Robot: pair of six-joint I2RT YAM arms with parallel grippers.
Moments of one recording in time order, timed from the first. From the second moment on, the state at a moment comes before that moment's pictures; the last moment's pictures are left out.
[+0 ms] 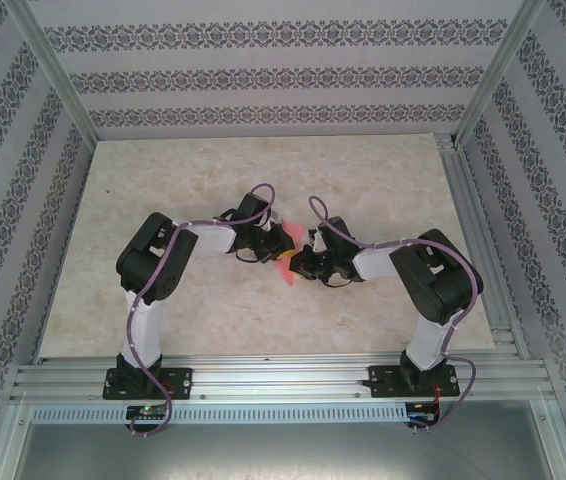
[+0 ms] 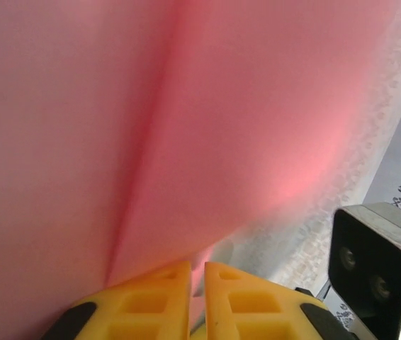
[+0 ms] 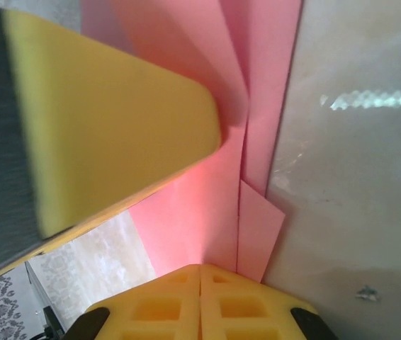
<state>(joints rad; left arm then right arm) -0.55 2.06 1.17 -0.02 0.62 -1.04 0.53 1.80 0.73 0.20 -0.55 0.87</state>
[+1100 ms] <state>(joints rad) -0.55 2.06 1.17 -0.02 0.62 -1.04 0.59 1.65 0.76 0.01 -0.56 0.86</state>
